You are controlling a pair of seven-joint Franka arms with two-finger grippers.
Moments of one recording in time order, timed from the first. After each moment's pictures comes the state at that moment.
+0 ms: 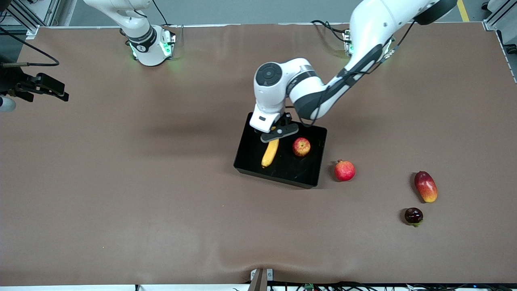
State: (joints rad) left arm -0.23 0.69 -0.74 -1.65 0.59 2.08 -1.47; right arm -0.07 -0.02 0.04 -1.56 0.01 1.42 -0.02
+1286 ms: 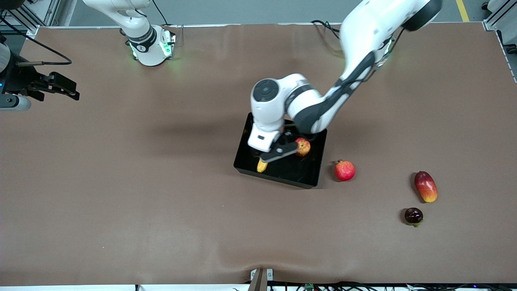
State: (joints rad) left arm -0.33 0.66 -0.53 -1.44 0.58 2.06 -1.35; right arm -0.02 -0.02 0.04 -1.56 0.01 1.43 0.02
